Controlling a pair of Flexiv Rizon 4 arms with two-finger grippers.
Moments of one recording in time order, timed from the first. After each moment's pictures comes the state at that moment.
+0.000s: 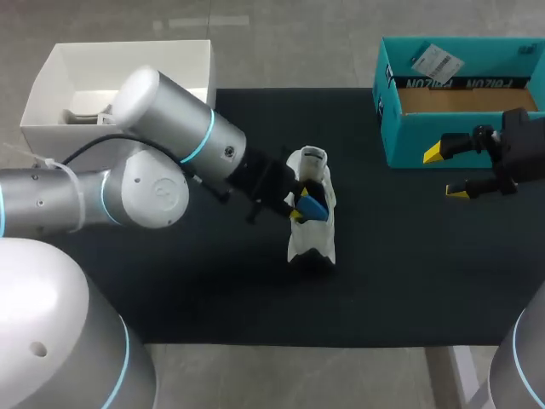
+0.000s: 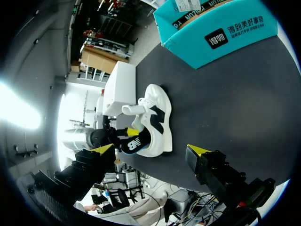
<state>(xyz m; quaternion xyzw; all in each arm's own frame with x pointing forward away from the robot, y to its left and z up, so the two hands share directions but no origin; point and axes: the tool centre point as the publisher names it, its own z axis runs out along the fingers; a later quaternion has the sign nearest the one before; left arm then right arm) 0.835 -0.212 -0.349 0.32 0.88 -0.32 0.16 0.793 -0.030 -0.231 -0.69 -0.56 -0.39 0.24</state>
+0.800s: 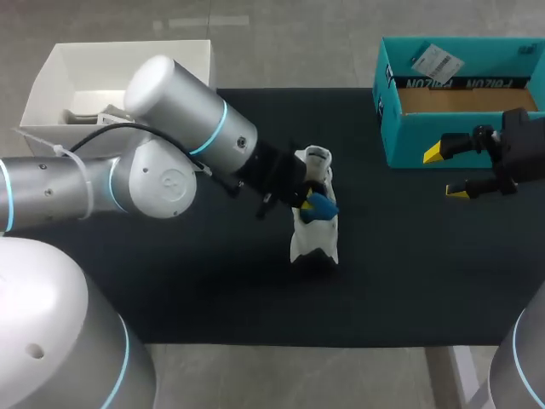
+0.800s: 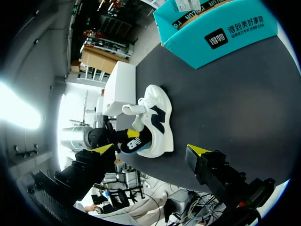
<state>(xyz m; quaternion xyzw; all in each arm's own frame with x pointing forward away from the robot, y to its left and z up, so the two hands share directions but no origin) 0.836 -0.227 -0.338 0.28 0.89 -0.33 0.14 0.793 -0.030 -0.231 -0.69 -0.56 -0.39 0.24</state>
